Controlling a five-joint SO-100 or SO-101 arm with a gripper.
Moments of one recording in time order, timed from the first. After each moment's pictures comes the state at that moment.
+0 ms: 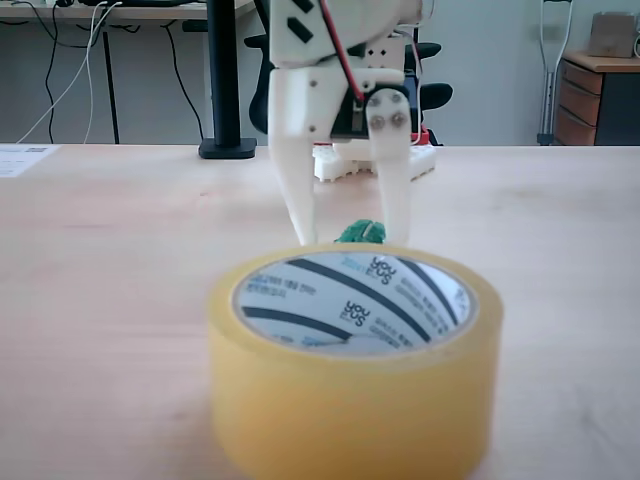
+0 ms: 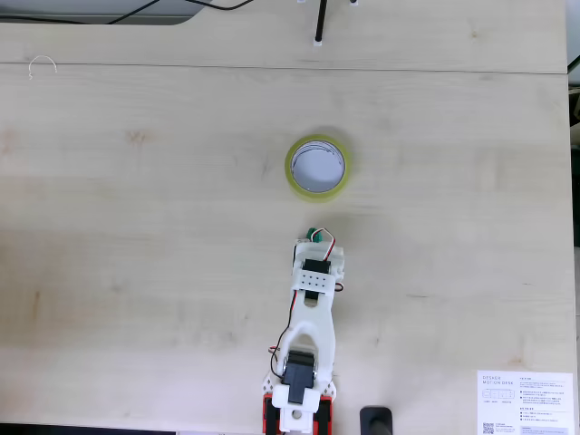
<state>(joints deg) 4.1 103.1 136.1 38.8 -94.6</state>
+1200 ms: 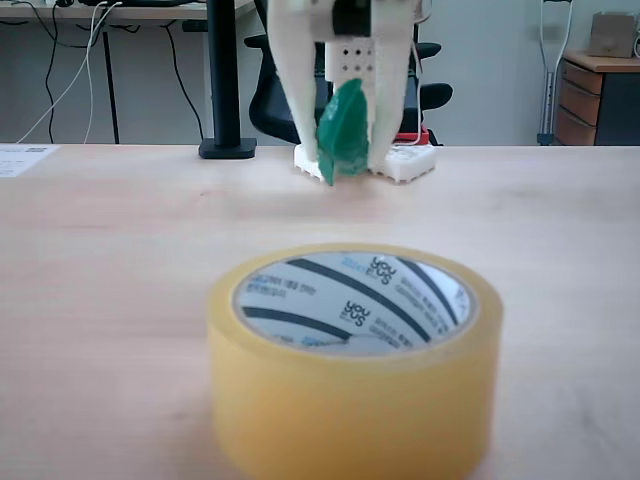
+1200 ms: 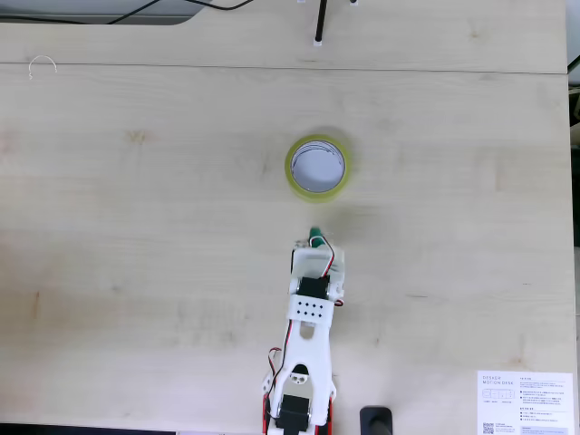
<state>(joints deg) 4.1 125.8 132.5 54.3 -95.0</state>
